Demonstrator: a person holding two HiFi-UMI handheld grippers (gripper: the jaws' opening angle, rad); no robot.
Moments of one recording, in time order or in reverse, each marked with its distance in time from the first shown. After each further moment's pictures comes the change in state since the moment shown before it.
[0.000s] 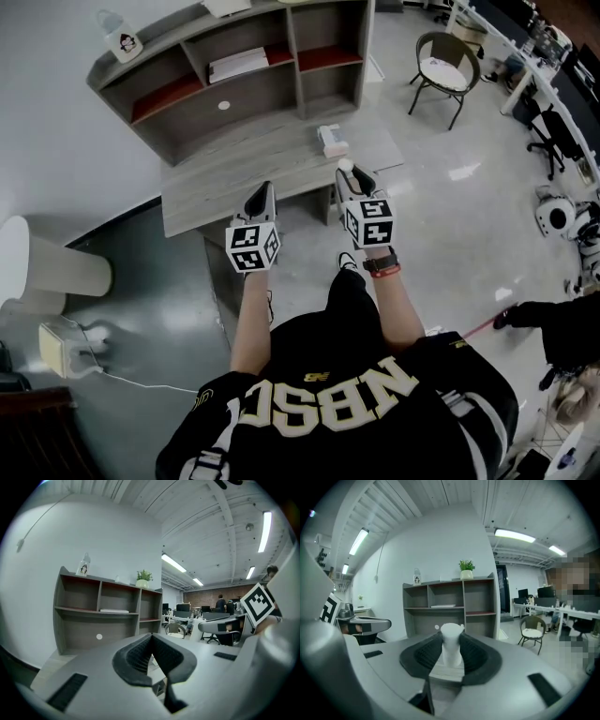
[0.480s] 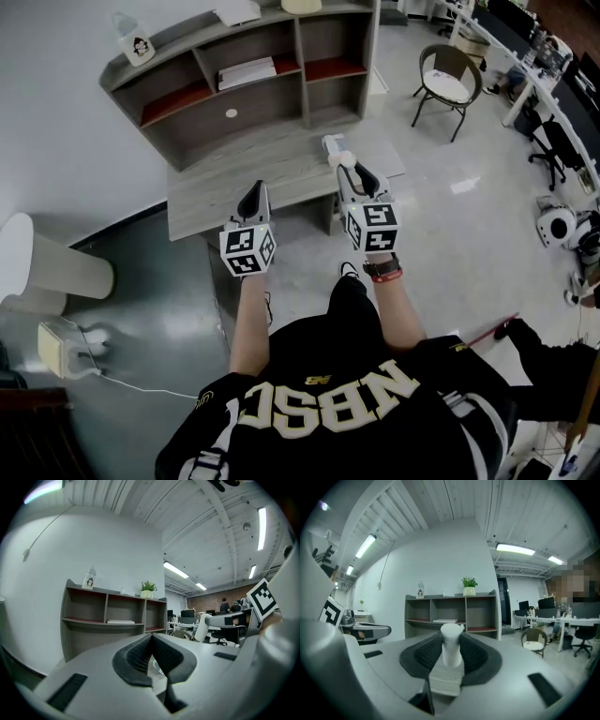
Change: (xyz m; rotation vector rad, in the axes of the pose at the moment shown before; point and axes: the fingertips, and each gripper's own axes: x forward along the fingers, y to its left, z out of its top) left arm -0.020 0.016 0.038 0.026 -0.096 0.057; right arm -0.022 0.016 0.057 -0.043 -0.148 -0.003
